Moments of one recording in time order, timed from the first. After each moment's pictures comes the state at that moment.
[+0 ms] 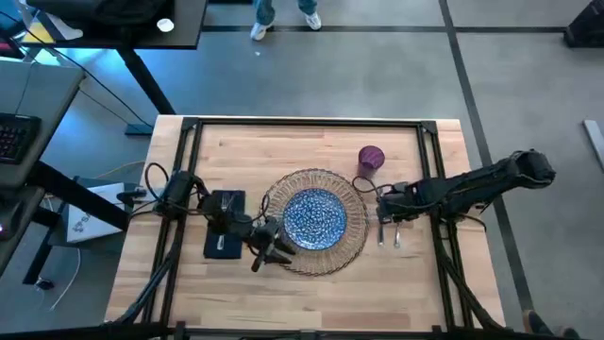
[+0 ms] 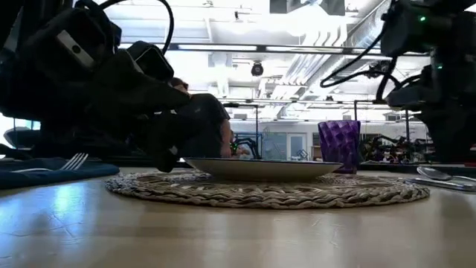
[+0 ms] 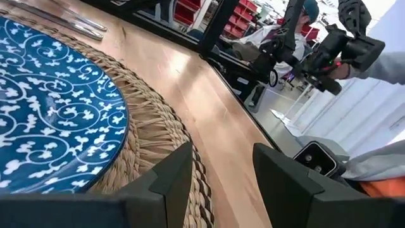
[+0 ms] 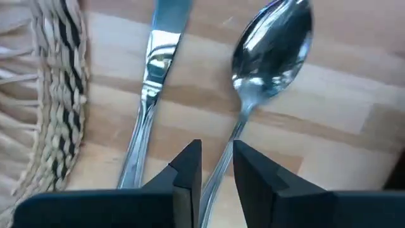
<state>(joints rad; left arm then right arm) -0.30 2.08 0.45 1.52 0.14 -0.49 0.16 1.15 0.58 -0.94 0.09 1.48</state>
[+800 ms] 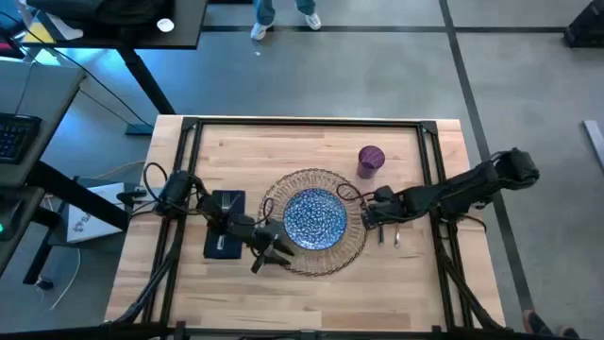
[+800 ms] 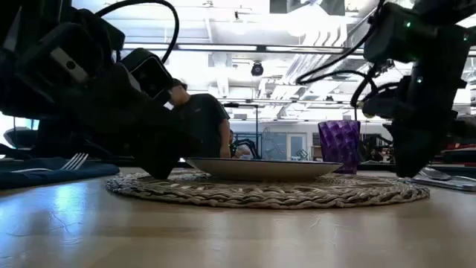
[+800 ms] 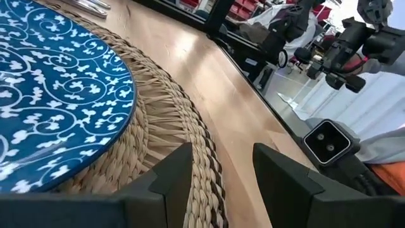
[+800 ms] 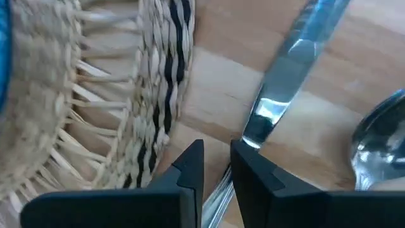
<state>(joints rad) -0.30 2.08 0.43 1.41 0.15 -0.47 0.19 1.37 0.58 -0.61 0.20 1.35</state>
